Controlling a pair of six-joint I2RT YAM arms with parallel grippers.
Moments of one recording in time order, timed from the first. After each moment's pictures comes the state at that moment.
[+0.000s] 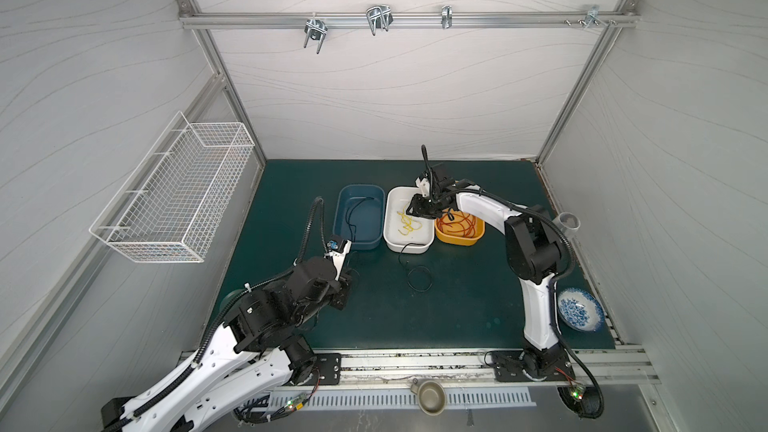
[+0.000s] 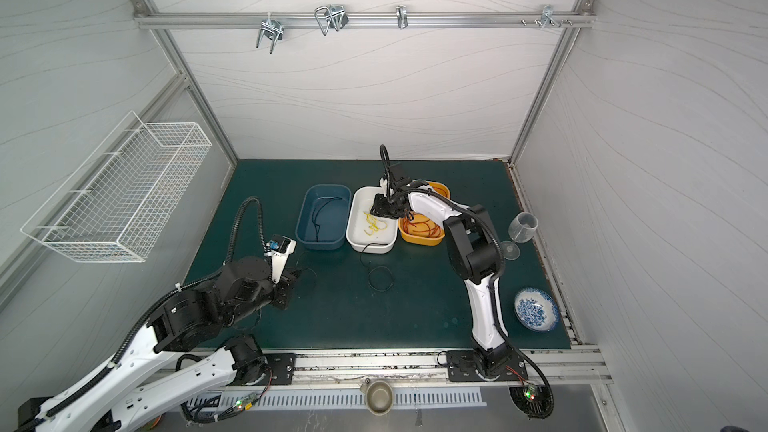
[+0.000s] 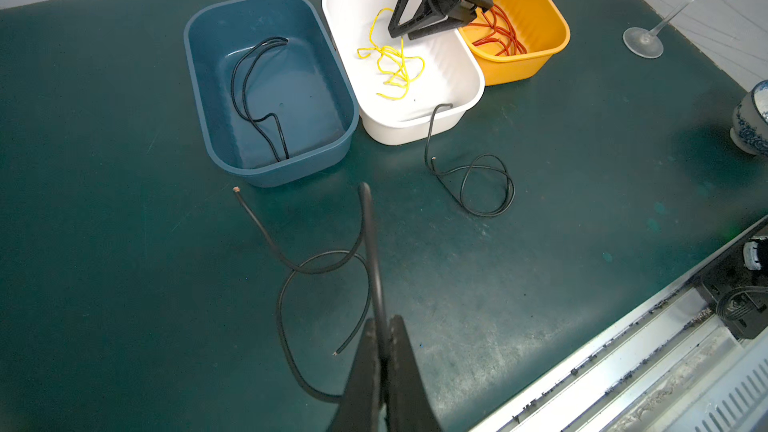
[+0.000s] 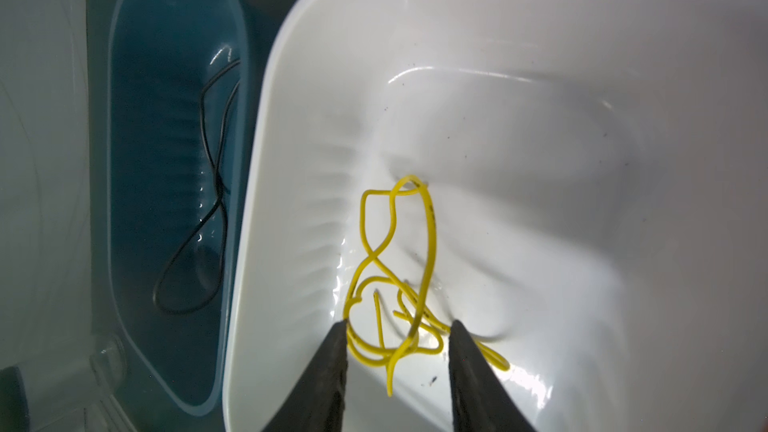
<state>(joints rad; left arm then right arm) -0.86 0.61 0.83 -0.96 -0.28 -0.34 0.55 2.08 1.64 -0.54 -0.34 0.47</state>
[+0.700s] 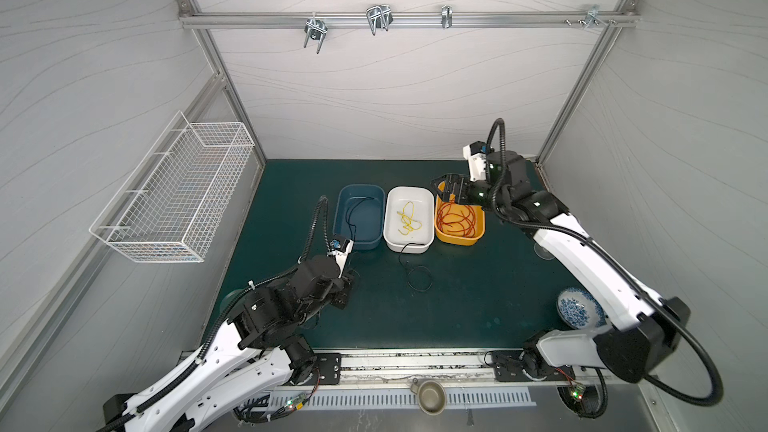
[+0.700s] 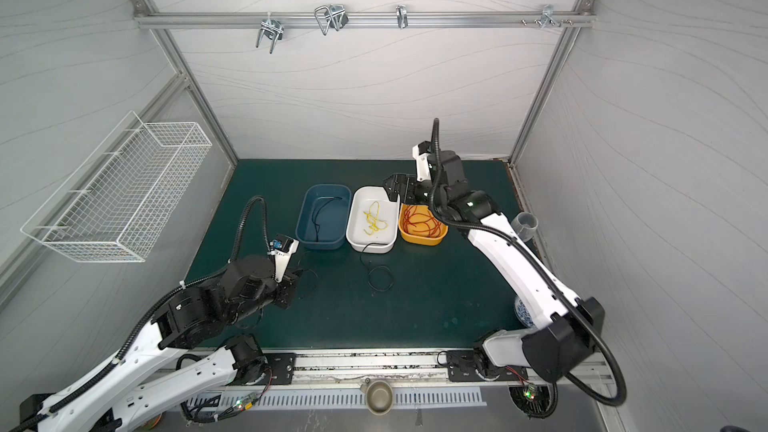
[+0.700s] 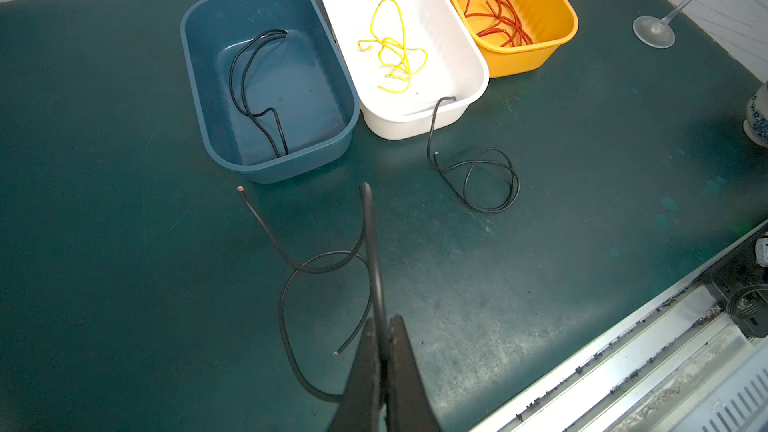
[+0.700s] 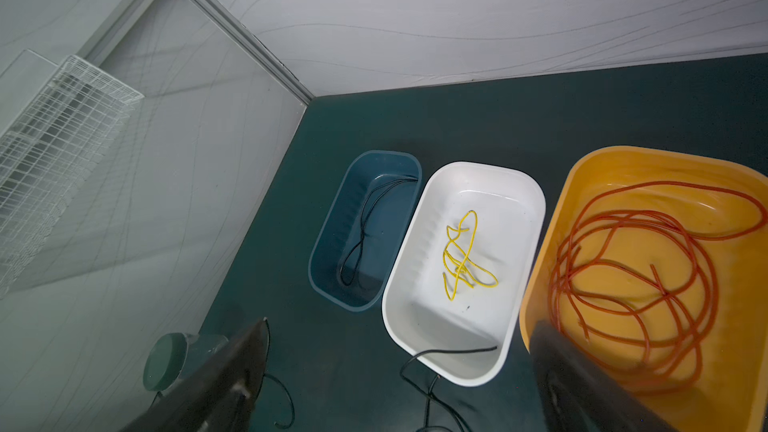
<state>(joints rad) -0.86 0.63 0.83 -0.96 -0.28 -0.34 0.54 1.27 1.34 -0.54 -0.20 0.45</state>
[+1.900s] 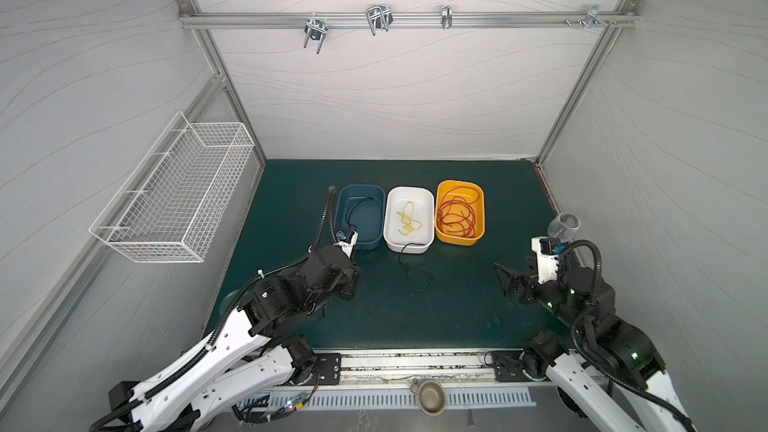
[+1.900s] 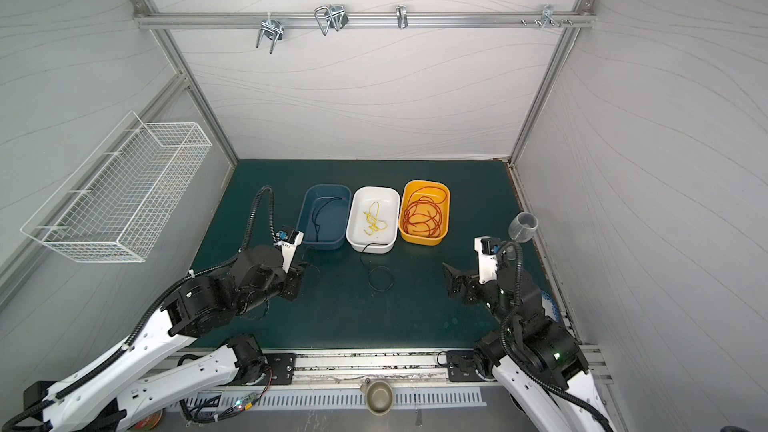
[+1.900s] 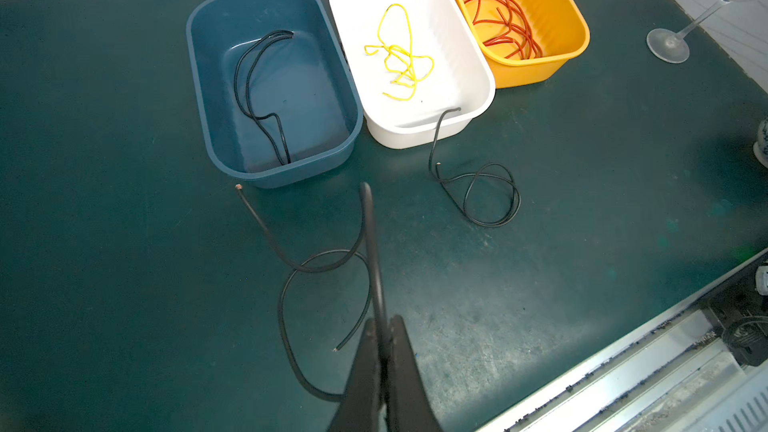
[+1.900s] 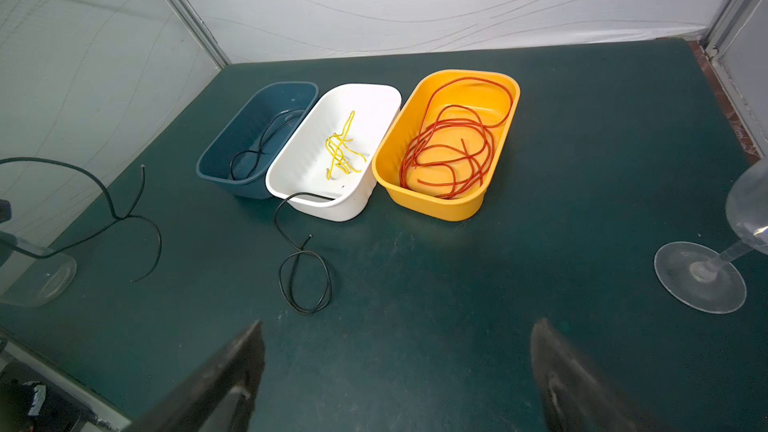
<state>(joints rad) -0.85 0.76 0.92 -0.96 -0.28 -0.39 0.54 0.28 0.71 -0.85 0.06 0.25</state>
